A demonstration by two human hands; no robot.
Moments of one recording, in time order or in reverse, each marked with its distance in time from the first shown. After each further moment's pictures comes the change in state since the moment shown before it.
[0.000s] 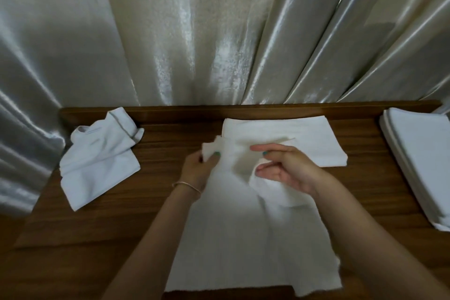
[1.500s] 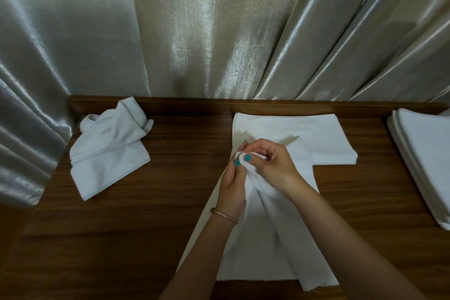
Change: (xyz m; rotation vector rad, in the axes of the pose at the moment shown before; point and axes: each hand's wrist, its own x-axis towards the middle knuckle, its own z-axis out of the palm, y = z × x) left_hand -0.034 -0.042 0.037 -0.459 -0.160 0.221; right_hand 0.014 0.029 0.070 -0.354 0.110 -0.521
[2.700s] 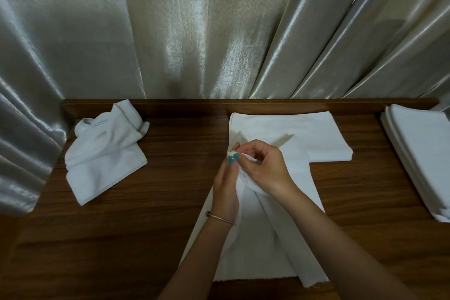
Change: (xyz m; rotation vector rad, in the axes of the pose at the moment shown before) left_hand -0.001 0.007 -0.003 -0.114 0.054 -0.057; right_hand -0.006 0.005 0.016 -0.123 0.122 -0.112
